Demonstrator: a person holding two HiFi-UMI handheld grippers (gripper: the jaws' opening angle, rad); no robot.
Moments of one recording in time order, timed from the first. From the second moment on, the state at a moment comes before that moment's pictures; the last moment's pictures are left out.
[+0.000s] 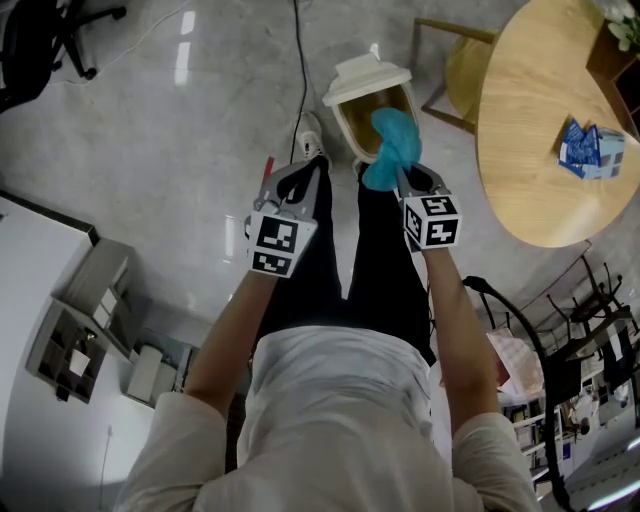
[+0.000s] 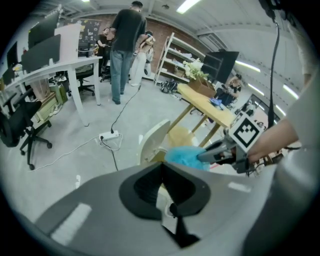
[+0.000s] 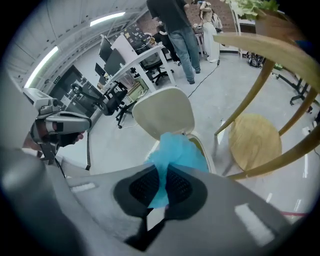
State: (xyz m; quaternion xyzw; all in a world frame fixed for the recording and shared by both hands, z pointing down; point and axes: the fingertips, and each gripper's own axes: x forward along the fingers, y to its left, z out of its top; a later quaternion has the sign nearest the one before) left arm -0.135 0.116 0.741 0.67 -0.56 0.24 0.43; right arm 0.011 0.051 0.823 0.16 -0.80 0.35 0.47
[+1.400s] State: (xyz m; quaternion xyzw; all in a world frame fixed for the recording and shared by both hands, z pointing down) left arm -0.106 0.104 0.844 0.67 -0.54 0.26 0.43; right arm 0.002 0.045 0.966 0.16 -0.78 0.35 0.50
